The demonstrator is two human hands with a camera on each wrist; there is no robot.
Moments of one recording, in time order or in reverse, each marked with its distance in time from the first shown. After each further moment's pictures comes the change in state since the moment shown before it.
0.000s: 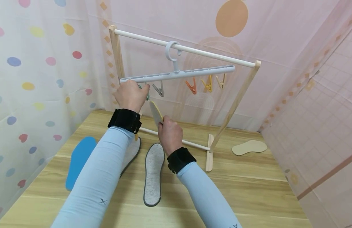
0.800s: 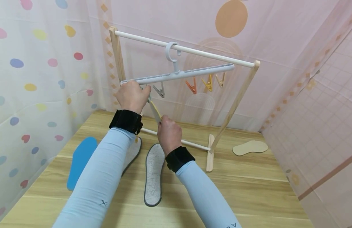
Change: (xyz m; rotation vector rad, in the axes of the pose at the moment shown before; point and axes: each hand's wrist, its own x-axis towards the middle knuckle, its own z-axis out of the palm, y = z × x) left_hand -0.001 0.003 -0.001 0.004 0.010 0.024; right_hand 0.005 -0.005 0.006 -0.092 0.029 -0.040
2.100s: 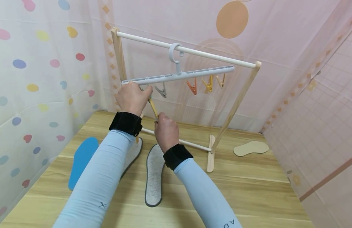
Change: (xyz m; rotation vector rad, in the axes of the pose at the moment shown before) left_hand -0.004 -0.003 0.003 -0.027 0.059 0.016; right_hand 0.010 -0.006 0.004 0.020 0.018 -0.055
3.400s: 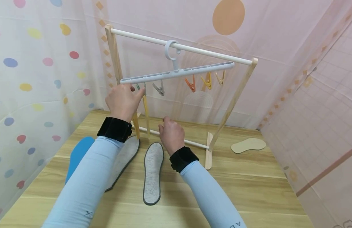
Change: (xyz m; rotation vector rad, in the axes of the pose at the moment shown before) left_hand -0.015 -0.014 -0.004 -0.008 -0.029 0.046; right_hand -0.018 0.032 -0.008 -0.037 -0.087 0.010
